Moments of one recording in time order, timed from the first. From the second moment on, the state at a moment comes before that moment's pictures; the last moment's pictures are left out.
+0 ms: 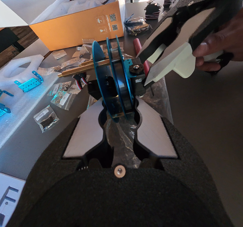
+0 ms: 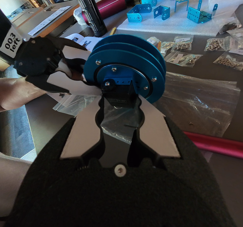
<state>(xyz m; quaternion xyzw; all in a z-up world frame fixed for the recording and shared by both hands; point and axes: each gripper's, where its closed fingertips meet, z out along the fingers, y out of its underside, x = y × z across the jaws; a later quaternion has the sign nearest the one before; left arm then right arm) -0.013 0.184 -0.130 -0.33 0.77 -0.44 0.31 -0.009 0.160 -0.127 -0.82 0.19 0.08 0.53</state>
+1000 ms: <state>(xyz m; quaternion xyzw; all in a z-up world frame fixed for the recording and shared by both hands) -0.012 0.186 -0.129 -0.37 0.76 -0.46 0.27 -0.009 0.165 -0.125 -0.83 0.16 0.11 0.52</state>
